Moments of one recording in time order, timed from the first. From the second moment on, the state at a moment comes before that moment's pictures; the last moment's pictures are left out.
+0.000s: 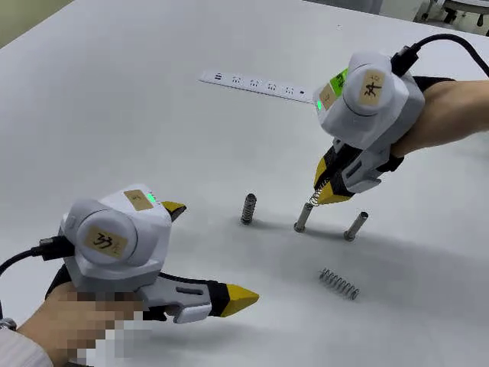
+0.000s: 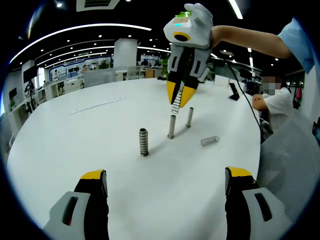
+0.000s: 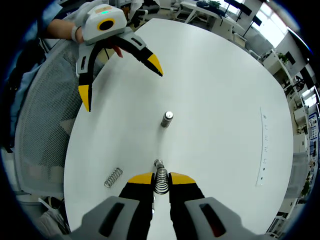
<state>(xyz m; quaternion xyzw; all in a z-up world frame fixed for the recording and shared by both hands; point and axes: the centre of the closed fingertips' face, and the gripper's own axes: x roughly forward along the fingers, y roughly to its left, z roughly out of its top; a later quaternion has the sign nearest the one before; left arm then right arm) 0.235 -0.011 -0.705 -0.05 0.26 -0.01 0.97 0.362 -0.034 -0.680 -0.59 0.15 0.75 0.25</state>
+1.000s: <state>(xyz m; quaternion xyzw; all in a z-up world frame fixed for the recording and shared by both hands) 0.232 -0.014 -0.711 -0.04 0.27 -0.02 0.96 0.355 -0.032 -0.691 -0.61 0.15 0.74 0.23</state>
